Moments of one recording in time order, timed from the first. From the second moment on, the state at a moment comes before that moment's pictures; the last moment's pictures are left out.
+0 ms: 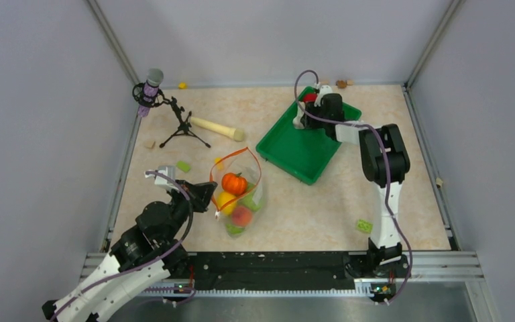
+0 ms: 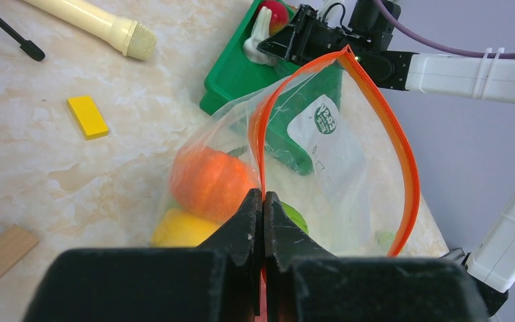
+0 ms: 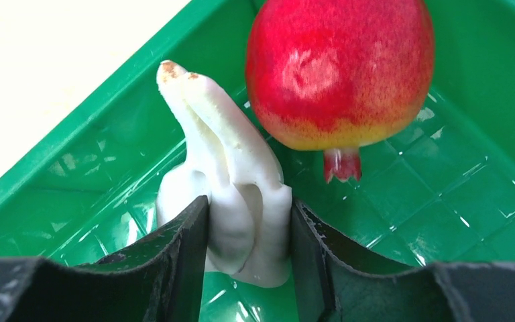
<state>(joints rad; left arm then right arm) -0.86 0.21 0.49 -0.39 -0.41 -0.67 0.25 2.21 1.45 0.23 -0.16 0.15</state>
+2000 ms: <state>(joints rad) -0.86 0.16 0.47 -0.37 -0.35 -0.66 0.56 1.08 0.79 0.26 -0.33 0.27</state>
